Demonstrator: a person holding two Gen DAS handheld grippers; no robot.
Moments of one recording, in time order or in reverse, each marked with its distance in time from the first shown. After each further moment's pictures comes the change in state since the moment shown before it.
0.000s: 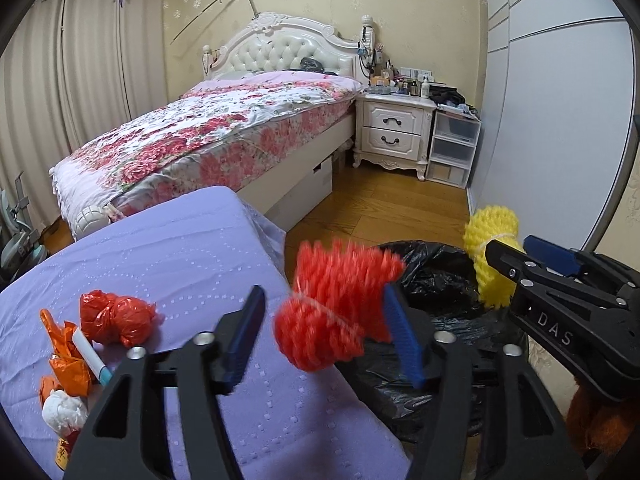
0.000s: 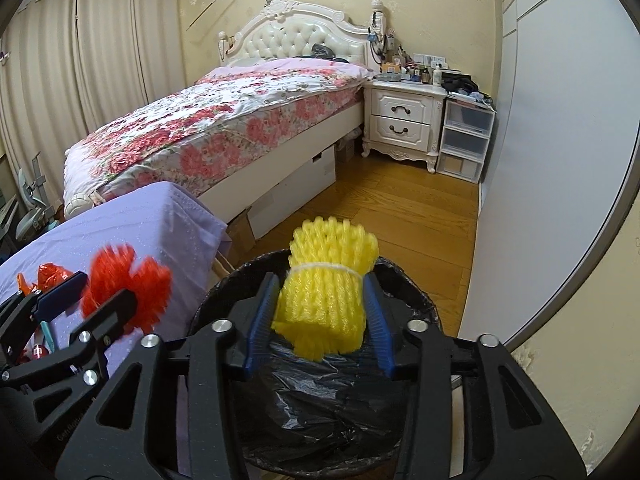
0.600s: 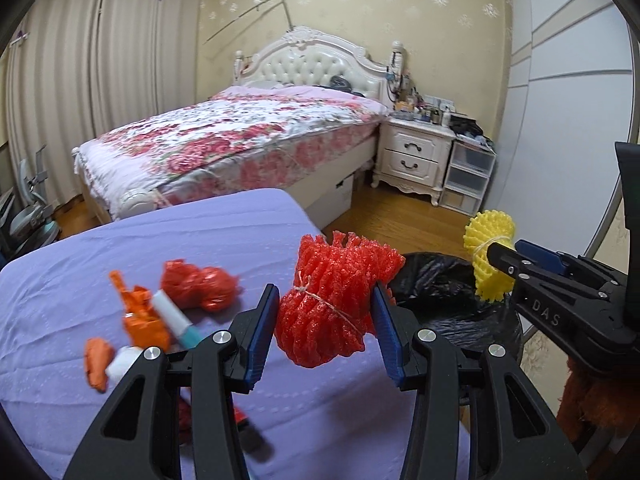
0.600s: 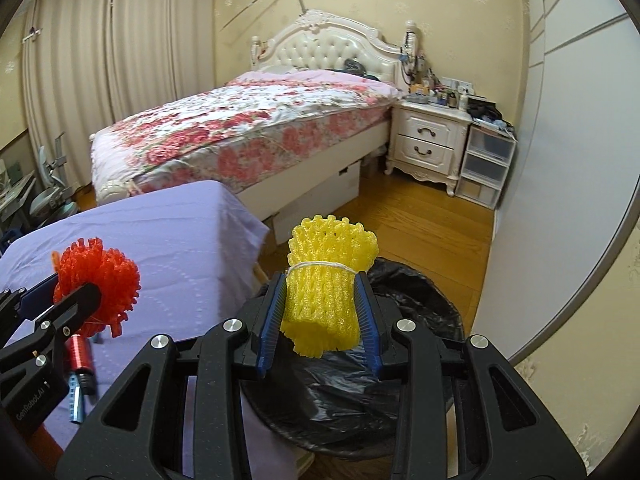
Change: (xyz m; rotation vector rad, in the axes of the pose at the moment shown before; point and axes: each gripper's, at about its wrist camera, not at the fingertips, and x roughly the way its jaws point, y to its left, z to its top) left arm -0.064 0.043 -0.020 -0.098 -0.060 0.019; right arm -0.033 0.043 -0.002 -0.096 -0.038 0.048
